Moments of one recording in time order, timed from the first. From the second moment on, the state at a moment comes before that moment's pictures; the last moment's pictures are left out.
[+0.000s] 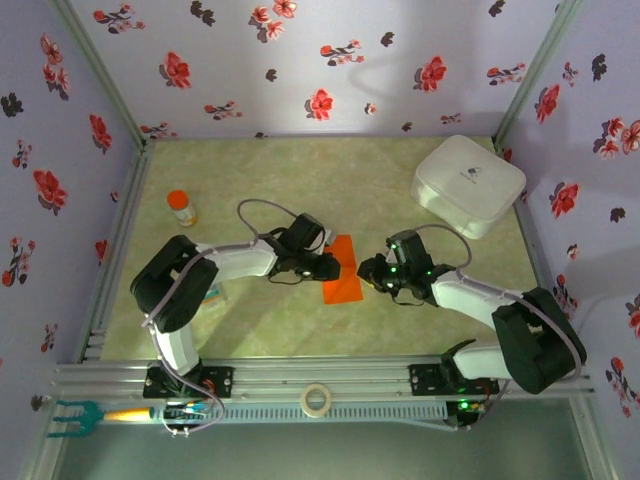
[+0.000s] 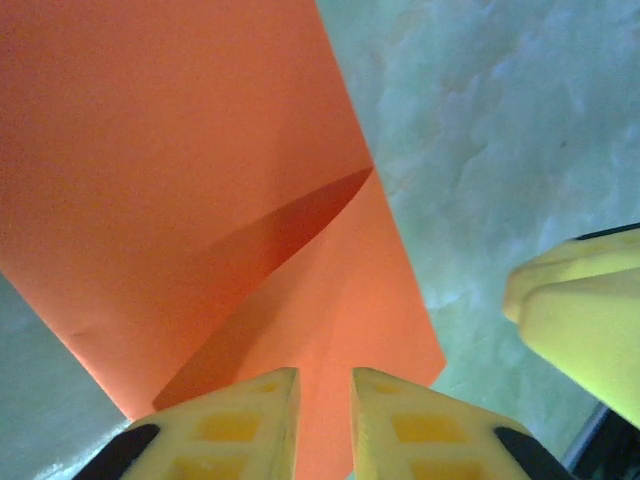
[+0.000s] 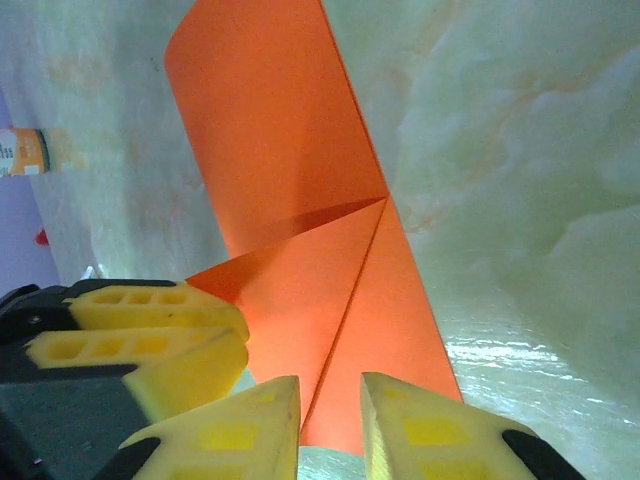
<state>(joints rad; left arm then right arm) -0.82 1.81 1.01 -0.18 0.38 -0.63 0.51 1.31 0.49 -0.02 -0.42 1.01</state>
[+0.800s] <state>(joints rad) -0.81 1.84 0.88 0.04 0.42 -0.73 0.55 1.30 0.49 -0.11 -0.40 1.03</state>
